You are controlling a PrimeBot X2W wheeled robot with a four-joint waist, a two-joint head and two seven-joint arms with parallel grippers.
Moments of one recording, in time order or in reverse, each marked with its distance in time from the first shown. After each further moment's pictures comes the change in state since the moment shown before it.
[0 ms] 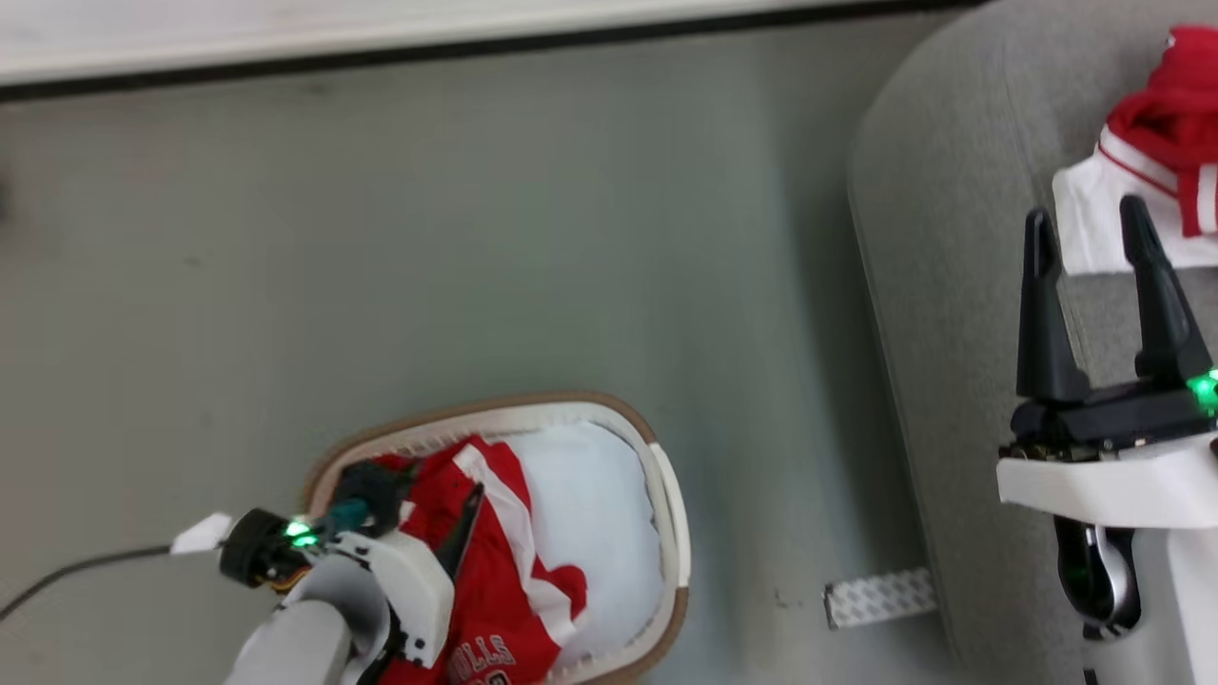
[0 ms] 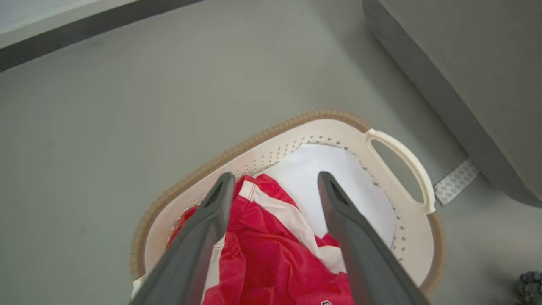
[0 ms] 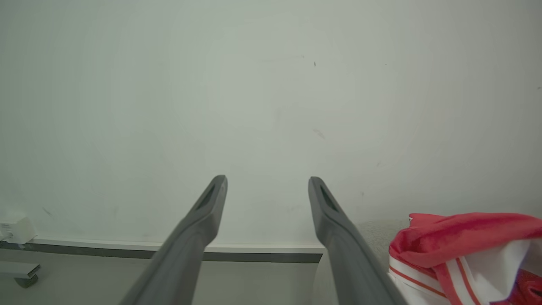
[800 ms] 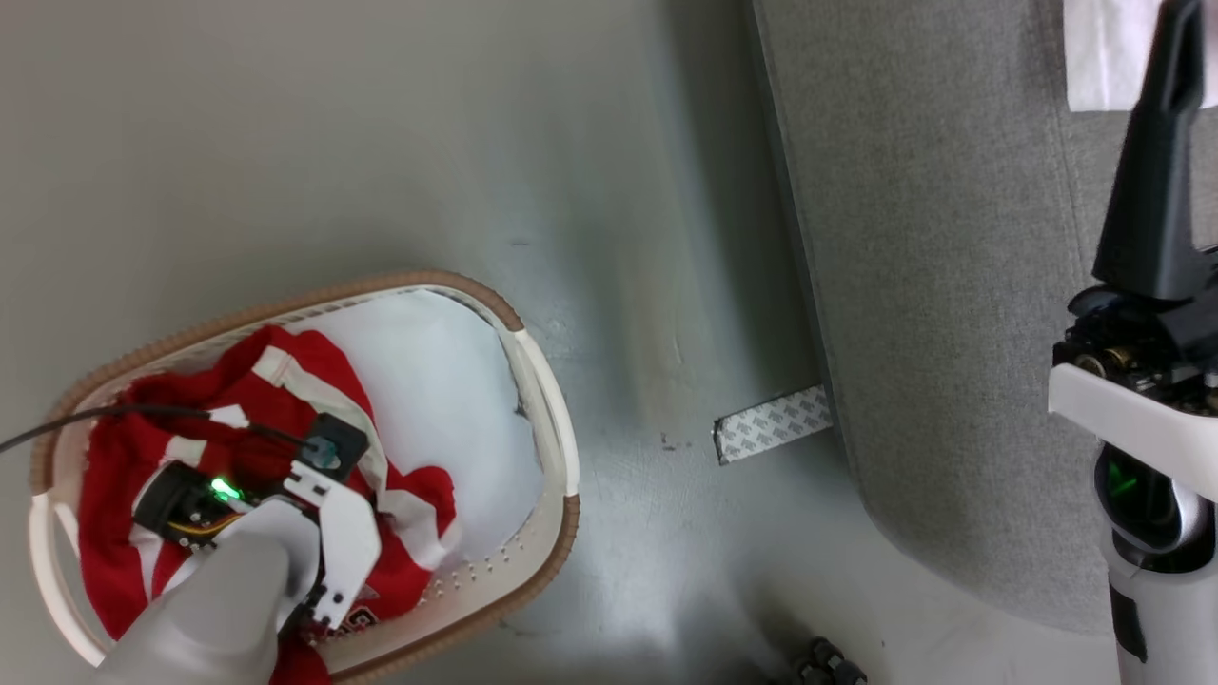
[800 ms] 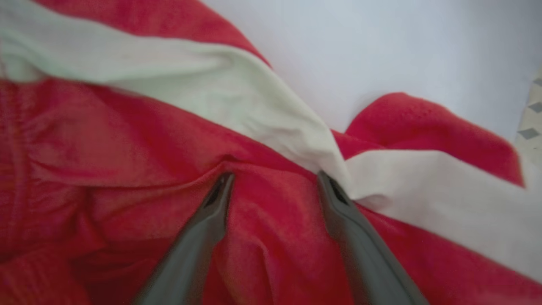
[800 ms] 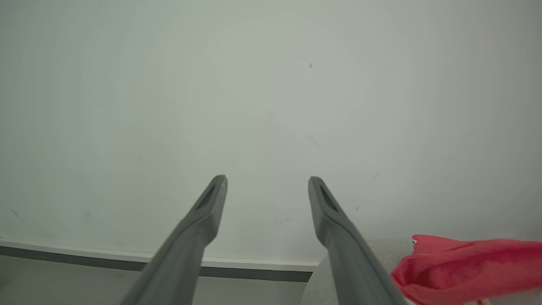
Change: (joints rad) left arm -0.329 0.076 -0.312 0.515 -0.006 -0.025 0.113; right arm -0.185 0.012 0.056 -0.264 0.094 0.000 -0.004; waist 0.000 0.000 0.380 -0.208
